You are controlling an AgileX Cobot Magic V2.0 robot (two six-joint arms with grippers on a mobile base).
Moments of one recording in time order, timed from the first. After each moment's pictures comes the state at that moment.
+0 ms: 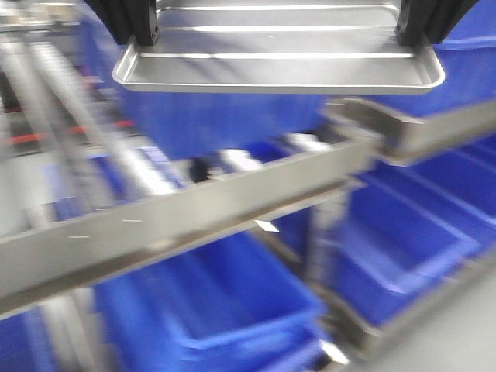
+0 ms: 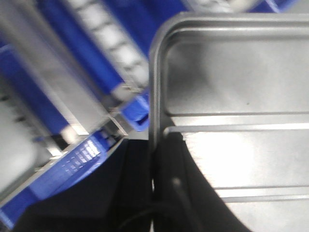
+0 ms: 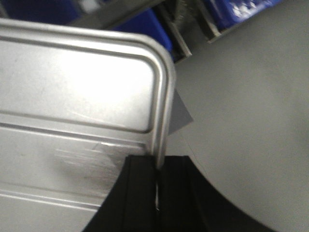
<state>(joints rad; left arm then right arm) -0.73 1.64 -1.59 0.28 1.09 -0.63 0.45 1.47 -1.38 -0.17 1.02 0.51</state>
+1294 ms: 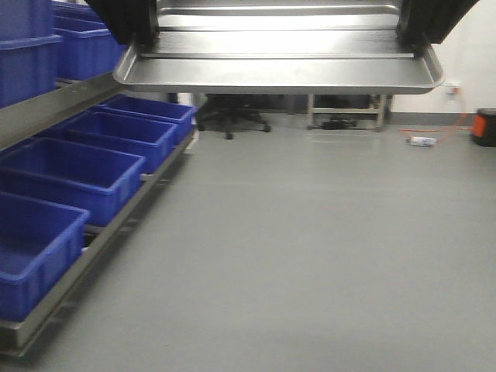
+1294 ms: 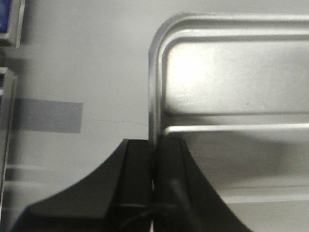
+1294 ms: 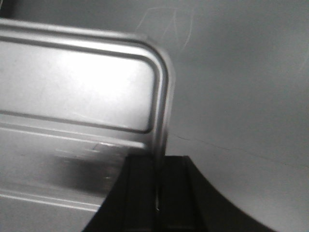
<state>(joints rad) -0.73 1.64 -1.59 0.28 1.09 -0.63 0.45 1.47 -1.38 -0.17 1.02 0.51</state>
